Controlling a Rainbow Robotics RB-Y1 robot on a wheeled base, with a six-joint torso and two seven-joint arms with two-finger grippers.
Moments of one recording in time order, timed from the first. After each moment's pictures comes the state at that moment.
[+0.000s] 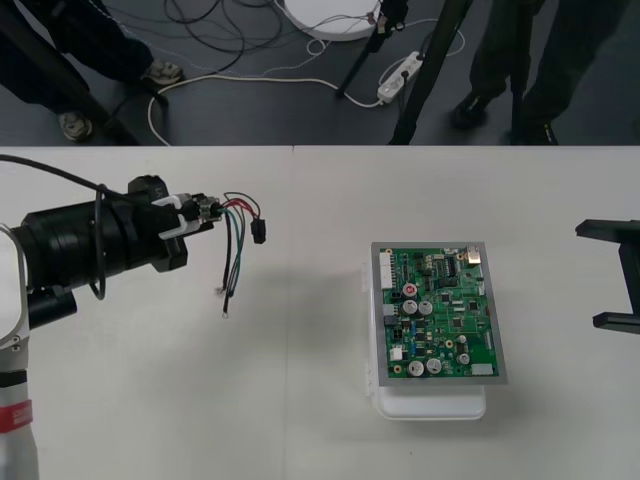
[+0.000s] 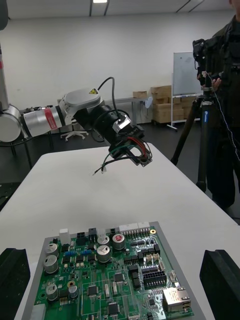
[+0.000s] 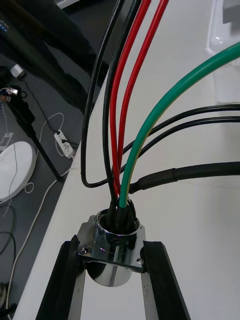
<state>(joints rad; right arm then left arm) -0.17 -1.13 0.34 -1.26 0.32 -1.57 0.53 -0.20 0.15 0.33 -1.86 -2.06 -1.30 -0.18</state>
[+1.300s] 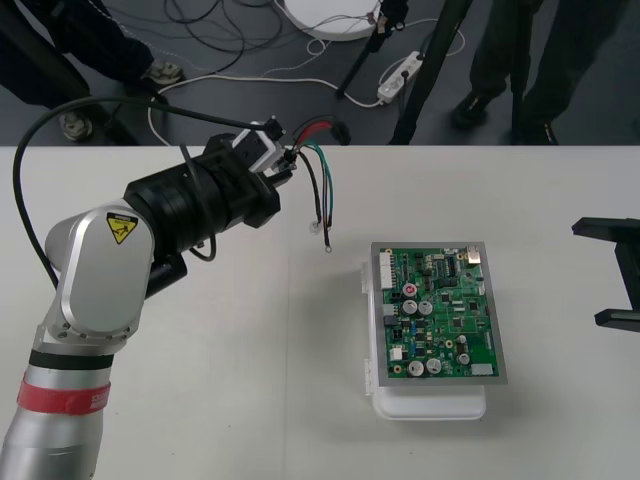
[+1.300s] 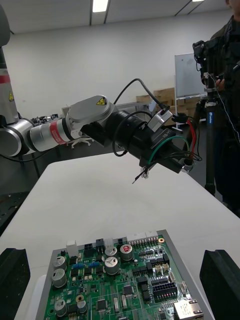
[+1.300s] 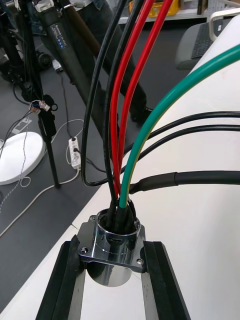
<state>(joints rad) -0.17 -1.13 0.33 -1.28 0.31 -1.57 0.46 -0.26 0.13 -0.01 -1.86 -2.28 -0.91 0.41</state>
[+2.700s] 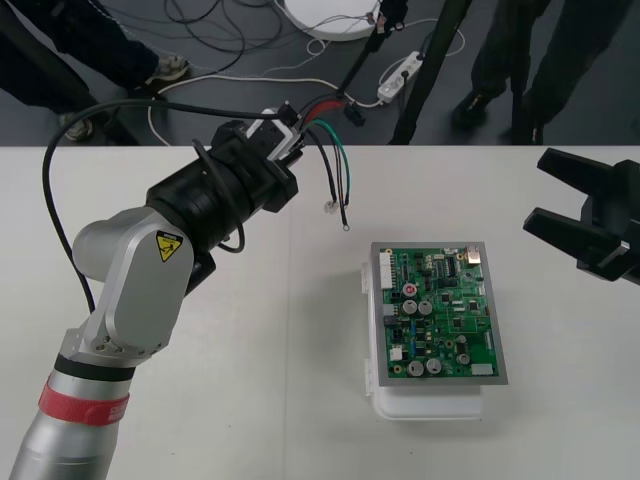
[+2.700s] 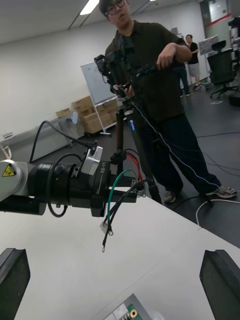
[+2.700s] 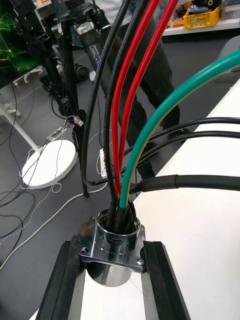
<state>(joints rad) 0.14 -1.09 0.05 -1.97 0.31 -0.77 0.10 -0.25 0.13 -0.12 -1.86 -2.44 -0.66 0.55</state>
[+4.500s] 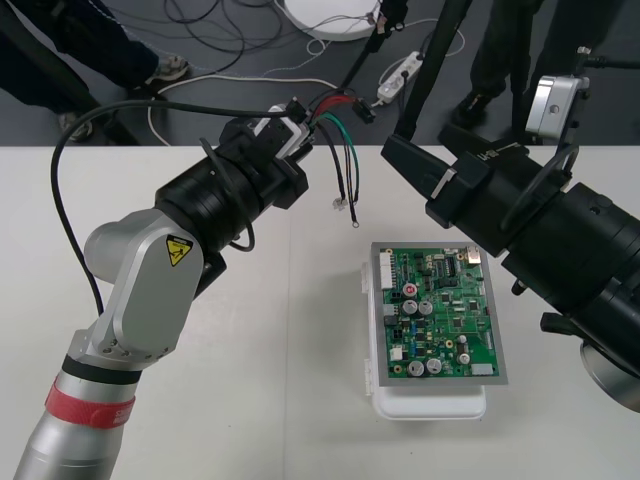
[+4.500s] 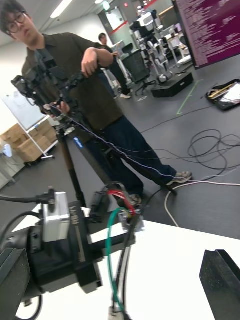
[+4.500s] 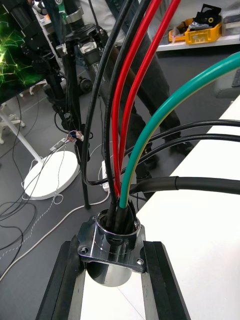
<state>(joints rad) -0.14 -0.99 0.48 -2.37 0.35 0.23 -0.01 -0.25 0.13 -0.16 -1.86 -2.42 -0.59 0.55</state>
